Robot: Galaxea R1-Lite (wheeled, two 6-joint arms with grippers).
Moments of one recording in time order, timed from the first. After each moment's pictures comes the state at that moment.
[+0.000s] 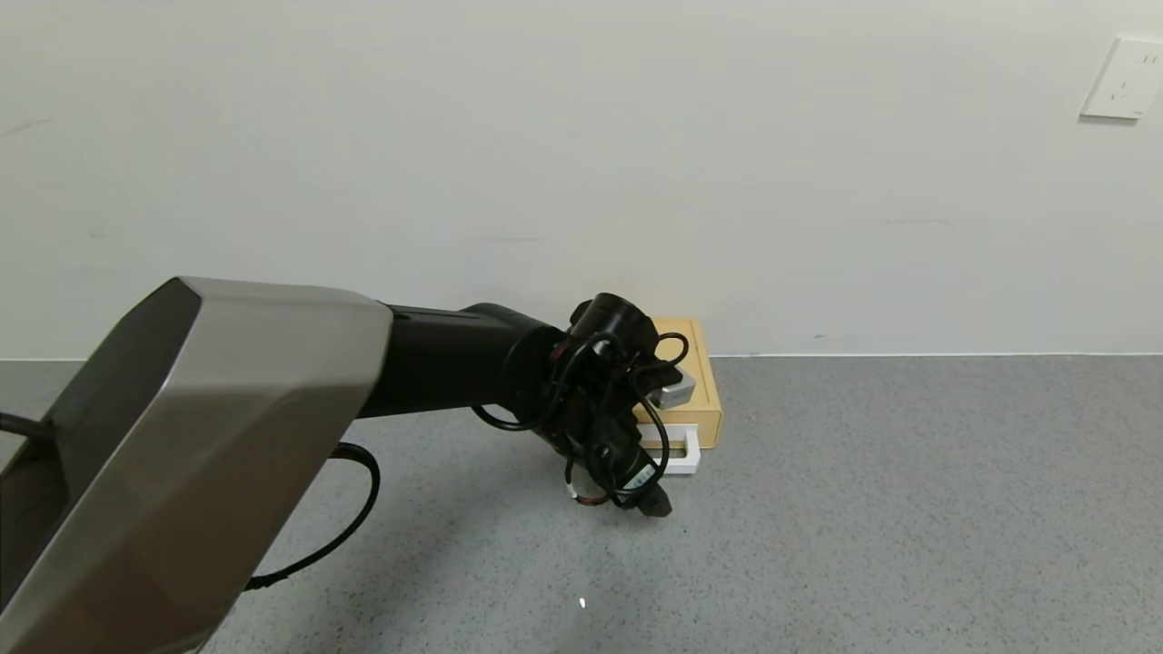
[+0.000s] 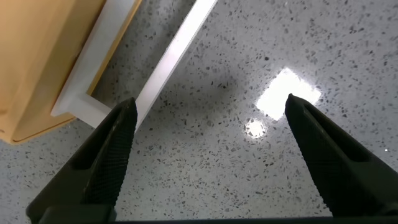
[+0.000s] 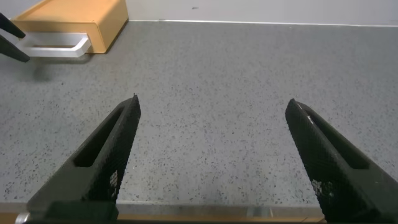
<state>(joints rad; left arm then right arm) -0.65 2.27 -1.80 0.53 -0.06 0.32 0.00 0.00 0.00 0.00 -0.01 0.02</state>
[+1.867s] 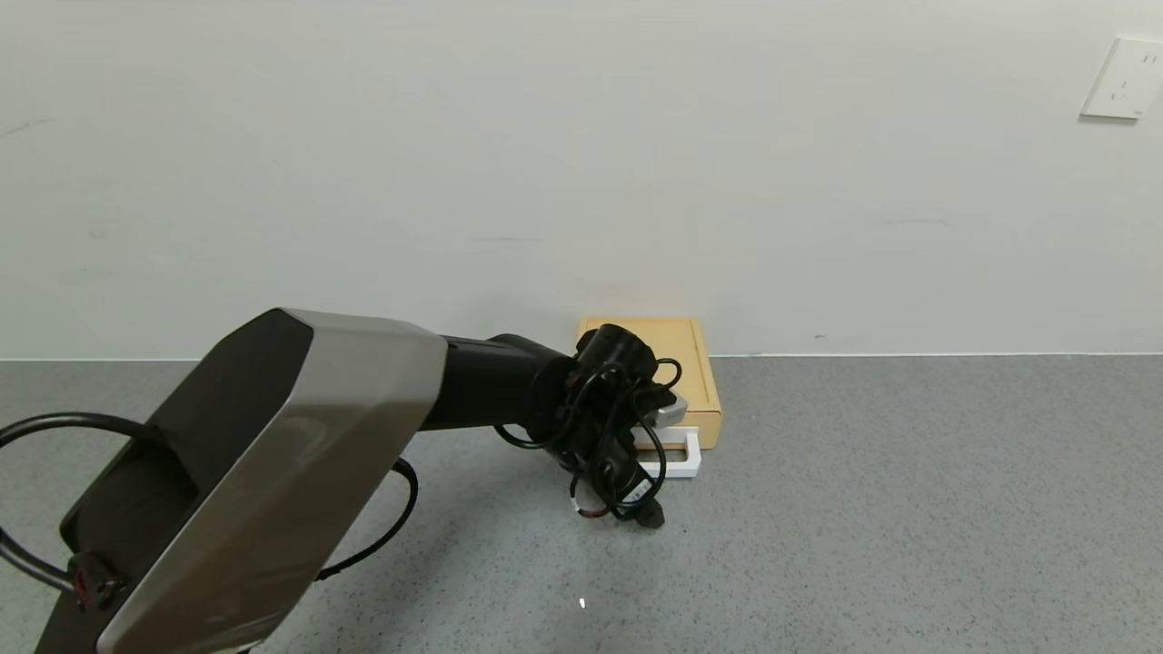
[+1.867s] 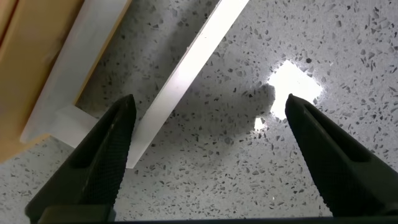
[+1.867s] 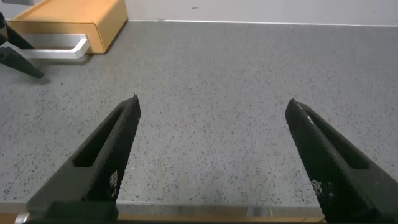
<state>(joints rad) -0.63 2.36 -1.81 0.50 -0.05 0.31 0.00 0.00 0.00 0.00 -0.01 0.02</state>
